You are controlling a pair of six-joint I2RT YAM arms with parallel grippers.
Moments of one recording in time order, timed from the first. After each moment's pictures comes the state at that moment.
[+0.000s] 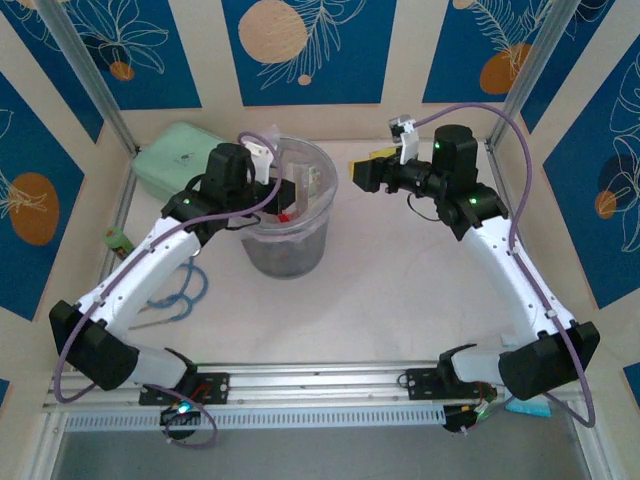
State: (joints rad) left arm -0.55 1.38 1.38 -0.54 0.27 -0.36; right arm 0.31 1.28 1.35 -0.39 -0.58 0.23
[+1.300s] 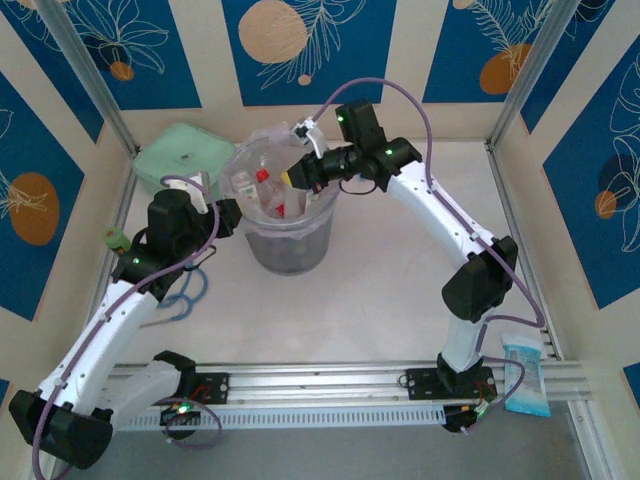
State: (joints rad) left arm -0.37 0.96 0.98 -0.44 0.08 -0.55; right arm 0.58 1.82 1.91 -0.72 -0.80 0.04
